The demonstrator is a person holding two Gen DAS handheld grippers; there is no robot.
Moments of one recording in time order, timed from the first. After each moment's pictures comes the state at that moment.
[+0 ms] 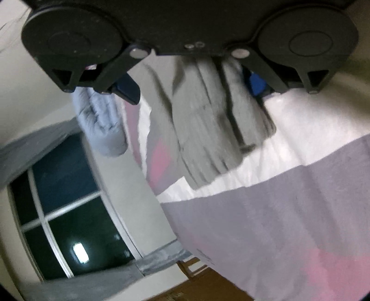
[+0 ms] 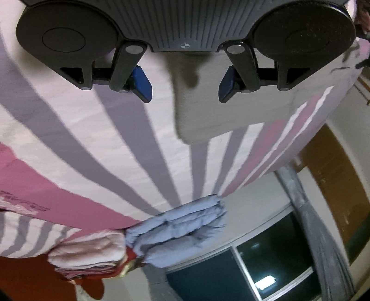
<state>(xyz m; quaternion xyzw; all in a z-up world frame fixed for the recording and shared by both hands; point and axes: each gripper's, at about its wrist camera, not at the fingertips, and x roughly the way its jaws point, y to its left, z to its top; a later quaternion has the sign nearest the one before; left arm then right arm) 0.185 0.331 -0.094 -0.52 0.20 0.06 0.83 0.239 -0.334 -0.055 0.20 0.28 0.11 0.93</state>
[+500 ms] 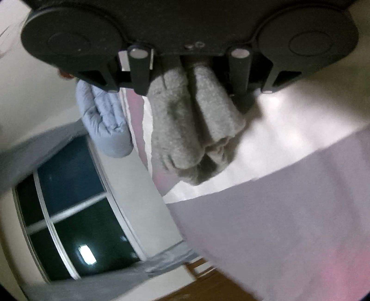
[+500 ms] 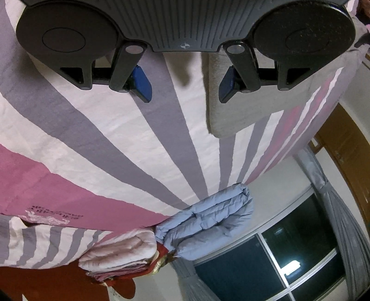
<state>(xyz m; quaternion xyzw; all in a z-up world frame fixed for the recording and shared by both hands) 0.199 0.329 -0.083 -0.48 0.20 0.04 0.85 0.224 -0.364 -0.063 0.24 0.27 0.05 0.93</state>
